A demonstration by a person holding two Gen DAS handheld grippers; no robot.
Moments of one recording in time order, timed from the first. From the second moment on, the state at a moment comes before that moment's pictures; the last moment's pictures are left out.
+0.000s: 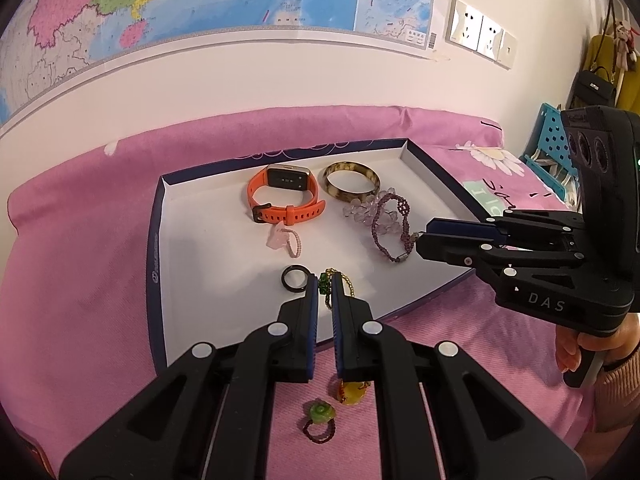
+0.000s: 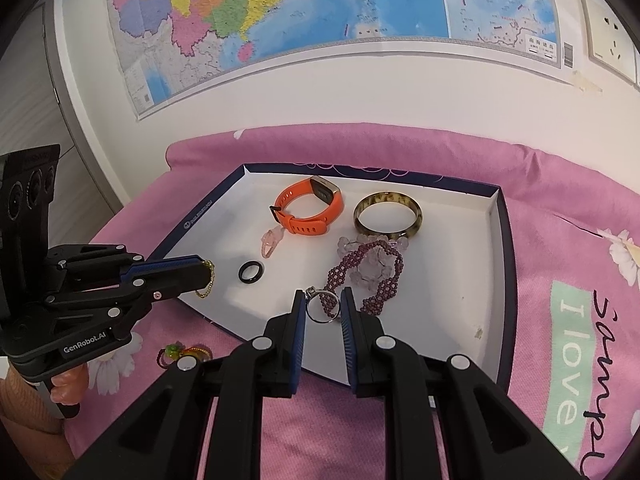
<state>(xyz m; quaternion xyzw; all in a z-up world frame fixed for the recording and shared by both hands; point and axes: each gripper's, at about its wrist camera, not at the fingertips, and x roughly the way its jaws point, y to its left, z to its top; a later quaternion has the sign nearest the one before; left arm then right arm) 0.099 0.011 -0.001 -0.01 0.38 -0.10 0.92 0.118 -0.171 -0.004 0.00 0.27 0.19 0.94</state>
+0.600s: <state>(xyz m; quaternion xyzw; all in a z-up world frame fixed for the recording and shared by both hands) 0.103 0.011 -0.005 -0.01 0.39 -0.10 0.91 0.123 -0.173 -0.006 0.01 0.28 0.19 0.94</state>
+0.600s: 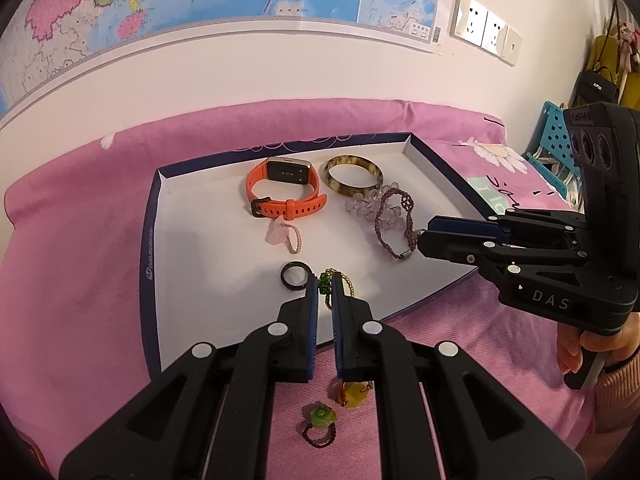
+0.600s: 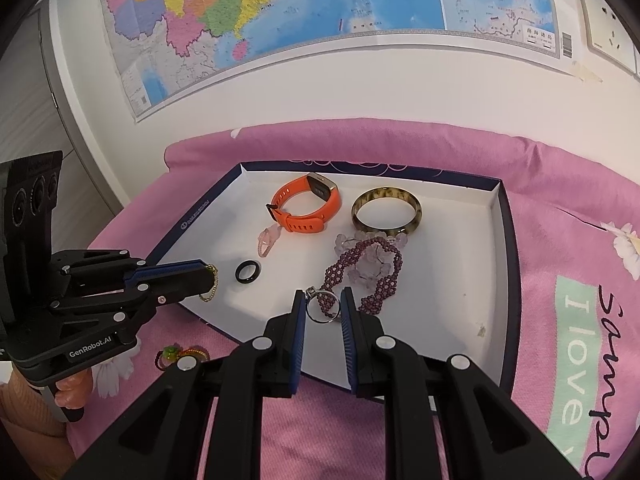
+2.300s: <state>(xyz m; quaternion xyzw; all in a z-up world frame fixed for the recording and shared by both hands) 0.053 0.052 0.013 -0.04 0.35 -0.09 0.93 0.082 -0.142 -0.012 -0.01 0.28 0.25 0.93</state>
